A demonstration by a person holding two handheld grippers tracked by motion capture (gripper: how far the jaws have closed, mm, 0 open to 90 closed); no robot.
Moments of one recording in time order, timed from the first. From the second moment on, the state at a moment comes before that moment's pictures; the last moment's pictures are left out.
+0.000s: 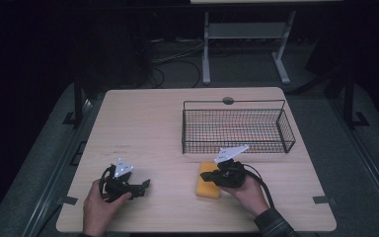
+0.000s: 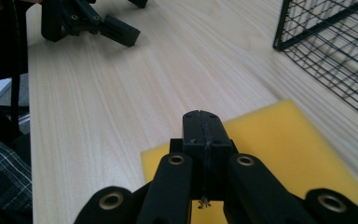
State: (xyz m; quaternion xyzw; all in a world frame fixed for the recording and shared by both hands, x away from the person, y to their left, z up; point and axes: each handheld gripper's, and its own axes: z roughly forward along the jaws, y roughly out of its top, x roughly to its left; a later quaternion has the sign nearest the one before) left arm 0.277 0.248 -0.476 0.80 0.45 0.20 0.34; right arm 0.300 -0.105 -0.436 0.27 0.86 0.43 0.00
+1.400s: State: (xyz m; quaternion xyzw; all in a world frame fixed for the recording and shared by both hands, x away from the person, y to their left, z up) left arm 0.277 0.249 -0.475 0.80 0.45 0.20 0.34; right arm 0.282 -0.105 -0.447 0.25 0.89 0.38 -0.01
